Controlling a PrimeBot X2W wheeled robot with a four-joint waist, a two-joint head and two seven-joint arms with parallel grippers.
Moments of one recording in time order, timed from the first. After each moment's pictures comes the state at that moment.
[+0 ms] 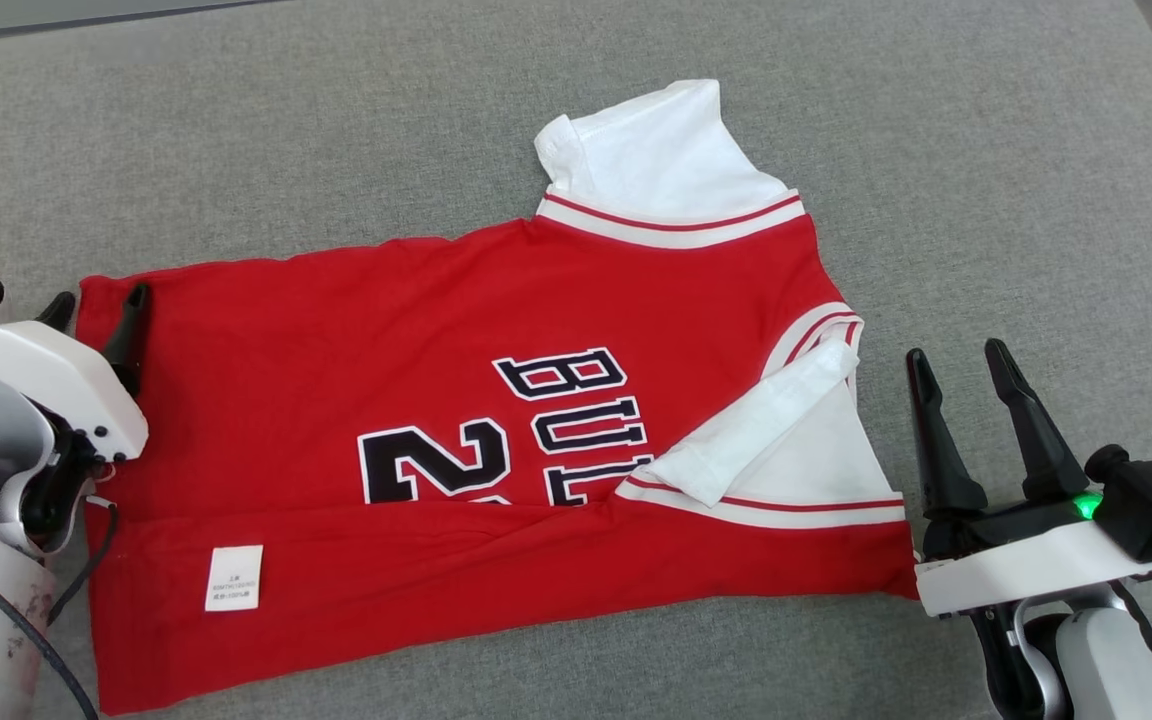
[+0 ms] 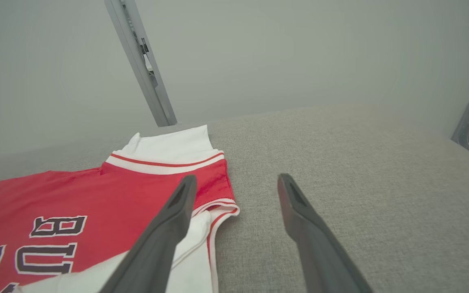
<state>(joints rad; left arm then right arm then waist) -0.59 0.40 -0.19 0.60 -0.63 -0.01 0.23 -0.18 -0.07 0.10 0.12 0.30 0.13 -0.23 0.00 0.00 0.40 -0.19</state>
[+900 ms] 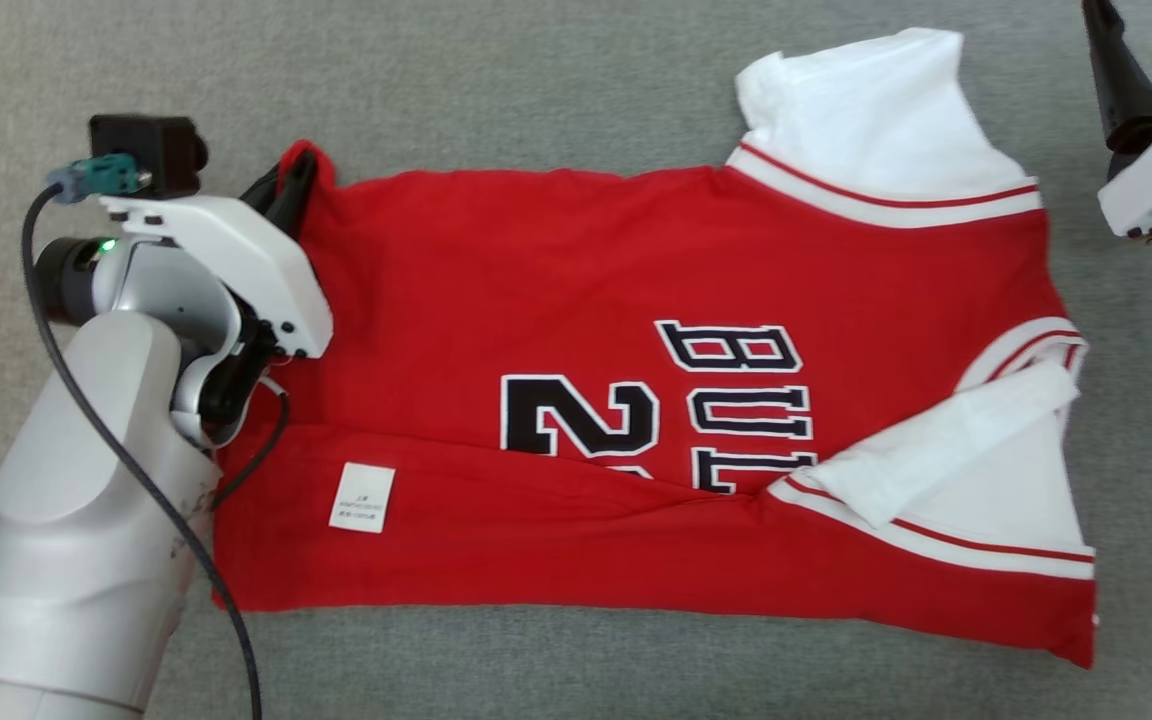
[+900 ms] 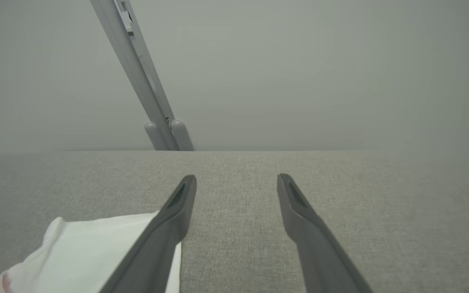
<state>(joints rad) -0.77 0.24 -0.34 0.56 -0.57 -0.03 0.21 -0.93 -0.39 0.30 0.67 0.61 0.13 -0.03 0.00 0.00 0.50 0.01</state>
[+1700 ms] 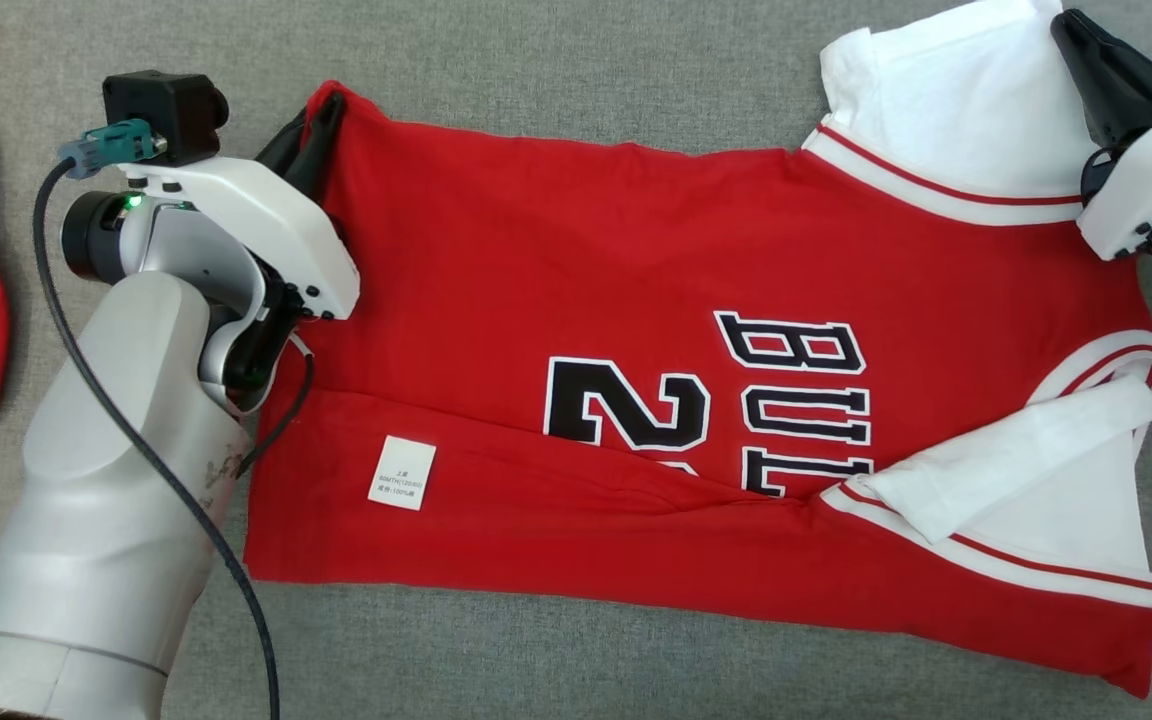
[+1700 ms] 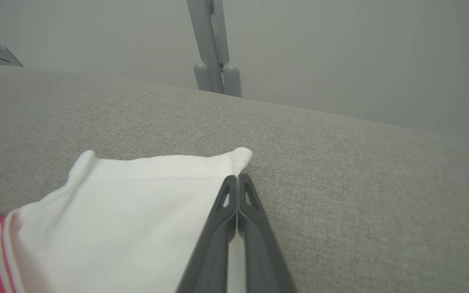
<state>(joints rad) -0.86 0.19 -0.37 0.67 -0.59 -0.08 0.08 -1.08 -0.56 0.83 0.70 0.91 0.13 -0.08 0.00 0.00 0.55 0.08</state>
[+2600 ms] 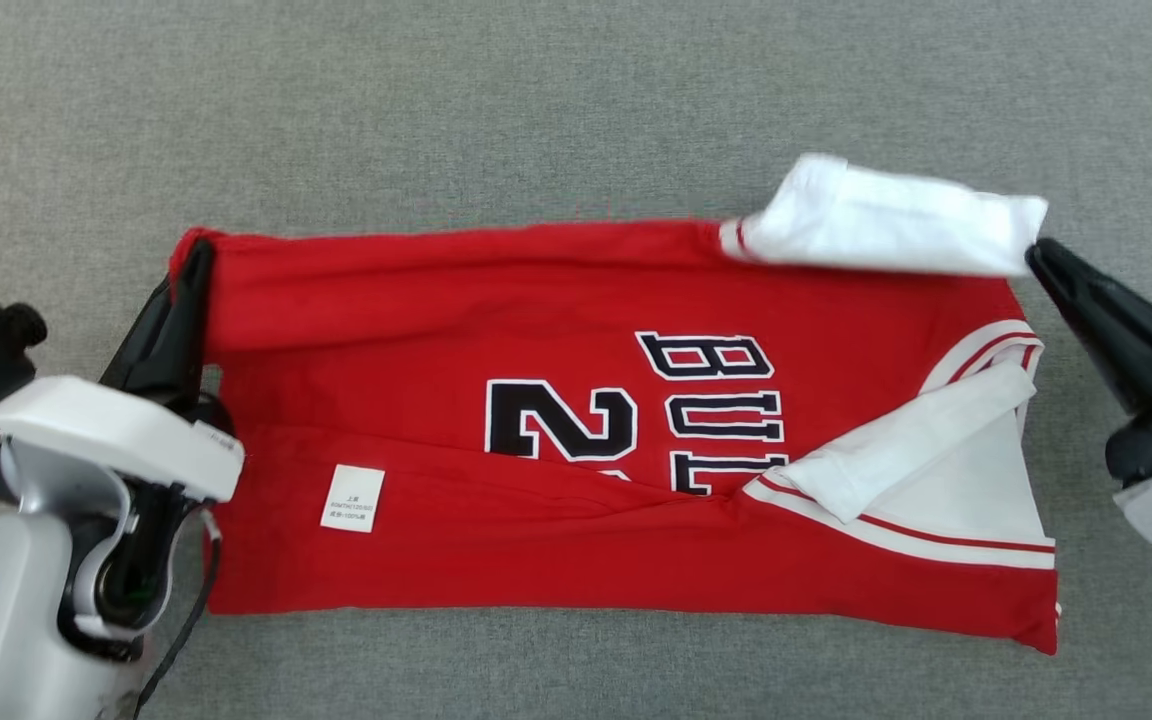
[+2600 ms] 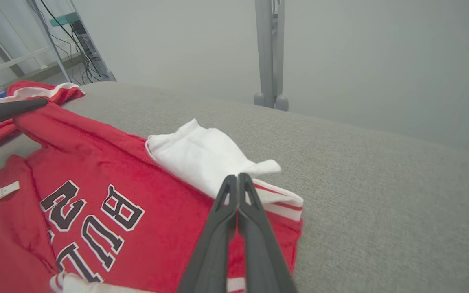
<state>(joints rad) -0.37 0.33 -0.18 0.08 -0.78 0.04 0.09 -0.62 -0.88 0.77 0.04 0.94 0.13 -0.26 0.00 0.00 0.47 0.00</state>
